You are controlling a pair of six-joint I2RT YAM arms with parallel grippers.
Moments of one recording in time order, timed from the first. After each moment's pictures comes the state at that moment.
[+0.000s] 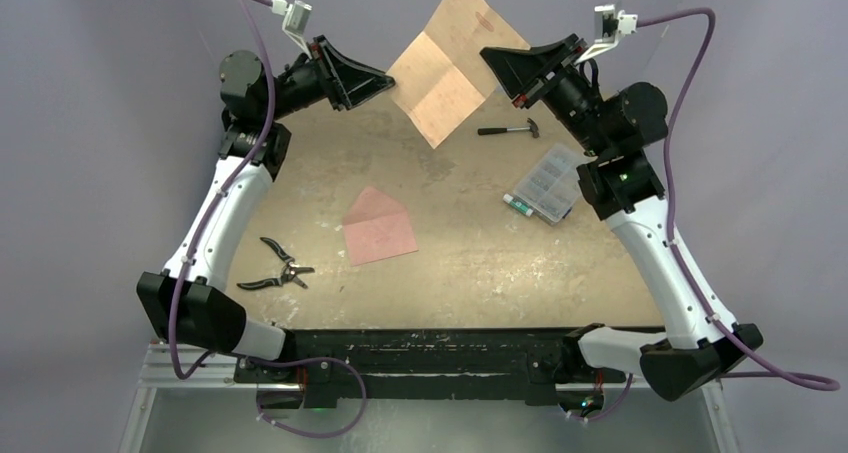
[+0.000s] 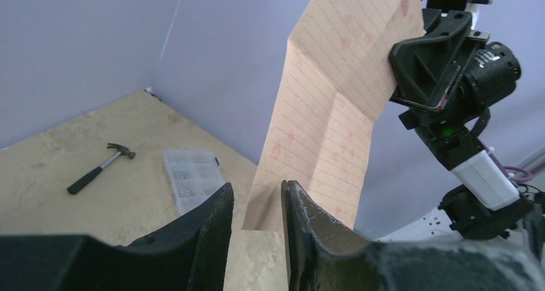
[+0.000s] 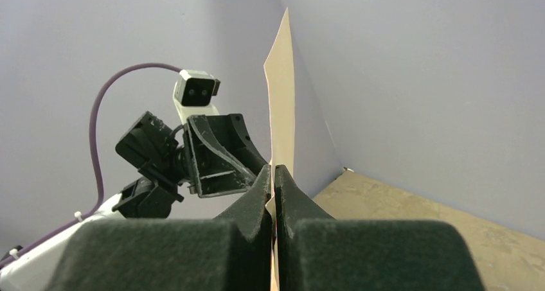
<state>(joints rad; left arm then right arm) -0.21 1.43 1.51 0.26 0.90 -0.78 0.40 1.23 1.49 0.22 -0.35 0.64</state>
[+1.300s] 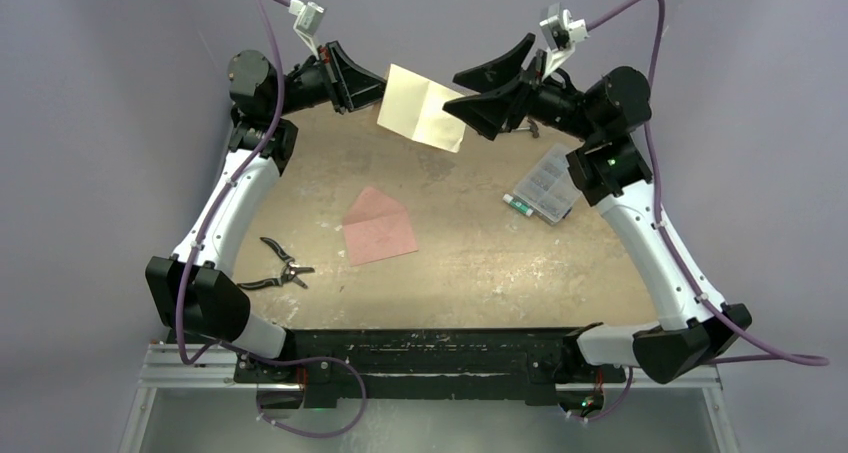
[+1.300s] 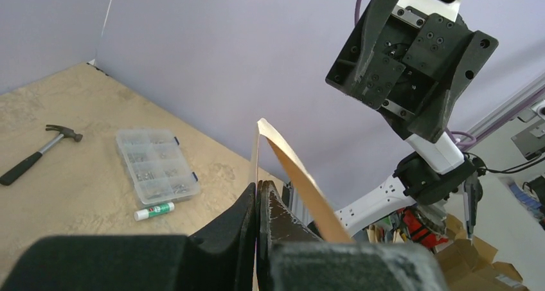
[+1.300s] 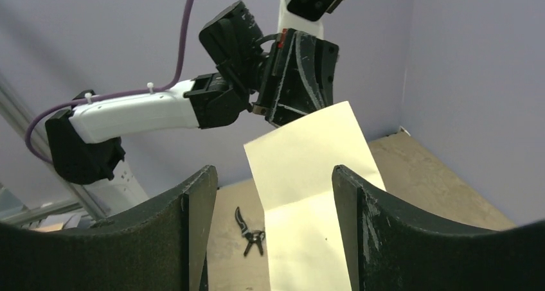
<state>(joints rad) -0.20 1.50 1.51 0.40 1.06 -0.93 0.40 1.31 1.54 0.20 -0.84 0.50</state>
